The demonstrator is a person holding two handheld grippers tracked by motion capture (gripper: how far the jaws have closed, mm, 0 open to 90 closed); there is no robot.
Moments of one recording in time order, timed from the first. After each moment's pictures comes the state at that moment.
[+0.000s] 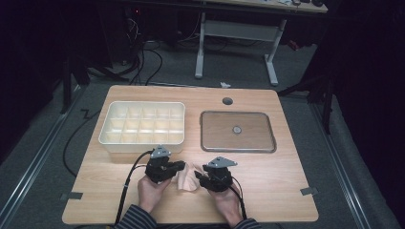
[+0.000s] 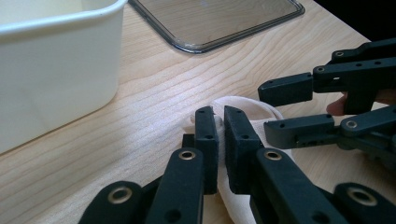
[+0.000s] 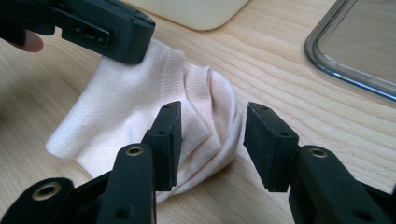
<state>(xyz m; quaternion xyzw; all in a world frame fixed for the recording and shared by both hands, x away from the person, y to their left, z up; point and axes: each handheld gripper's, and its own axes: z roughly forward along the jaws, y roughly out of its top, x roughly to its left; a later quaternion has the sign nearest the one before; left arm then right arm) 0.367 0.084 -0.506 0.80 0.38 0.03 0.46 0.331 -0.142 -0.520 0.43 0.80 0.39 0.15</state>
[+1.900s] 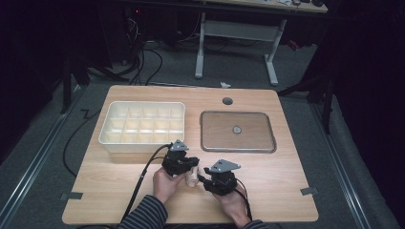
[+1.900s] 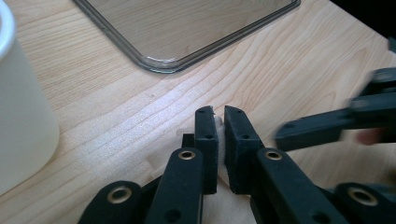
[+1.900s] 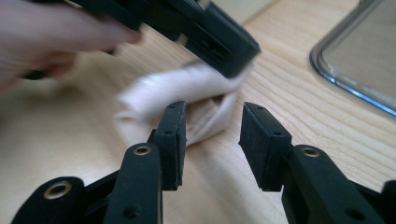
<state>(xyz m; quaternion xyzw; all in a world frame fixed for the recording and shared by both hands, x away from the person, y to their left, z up) 0.390 0.036 -0.508 0.82 0.35 0.02 0.44 0.317 -0.155 -0.510 0.38 0.82 0.40 0.15</state>
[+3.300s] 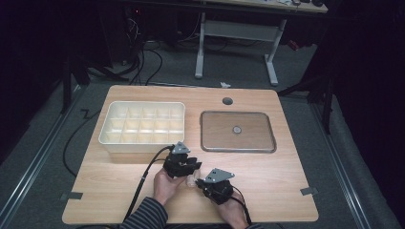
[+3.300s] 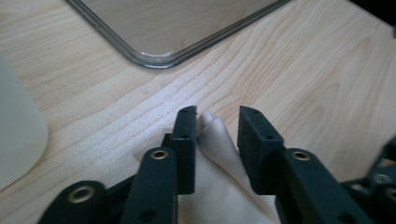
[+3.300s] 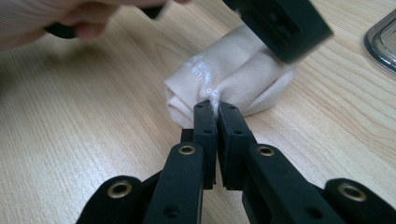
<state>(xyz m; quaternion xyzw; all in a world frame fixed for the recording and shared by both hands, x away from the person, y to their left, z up) 0.382 0.037 -0.509 0.83 0.34 0.04 0.45 0.304 -0.144 -0.529 0.33 0.85 0.39 0.15</state>
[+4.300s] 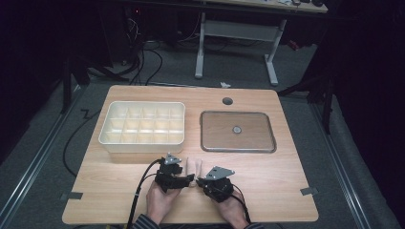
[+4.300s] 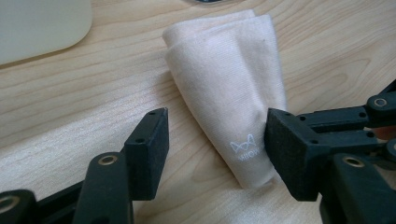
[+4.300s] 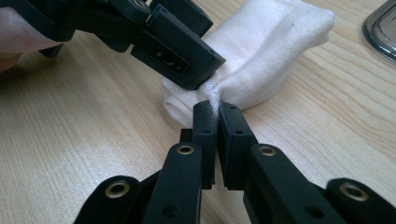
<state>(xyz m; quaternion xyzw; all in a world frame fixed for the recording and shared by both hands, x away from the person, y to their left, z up) 0.351 0.053 -0.523 0.81 0.44 0.03 0.40 0.310 -0.146 -0.529 0.35 0.85 0.38 0.13</state>
